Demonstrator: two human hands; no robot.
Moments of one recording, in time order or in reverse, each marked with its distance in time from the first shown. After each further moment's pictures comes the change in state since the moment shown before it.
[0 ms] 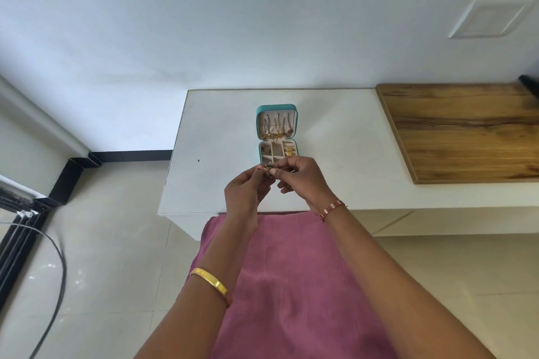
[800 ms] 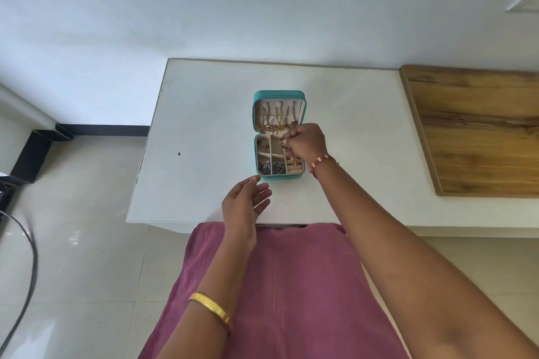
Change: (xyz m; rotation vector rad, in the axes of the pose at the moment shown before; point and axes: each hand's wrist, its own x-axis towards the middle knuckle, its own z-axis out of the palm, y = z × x) left_hand 0.063 -0.040 0.004 -0.040 0.145 -0.151; right_hand 0.140 0.027 -0.008 -0.163 0.175 0.214
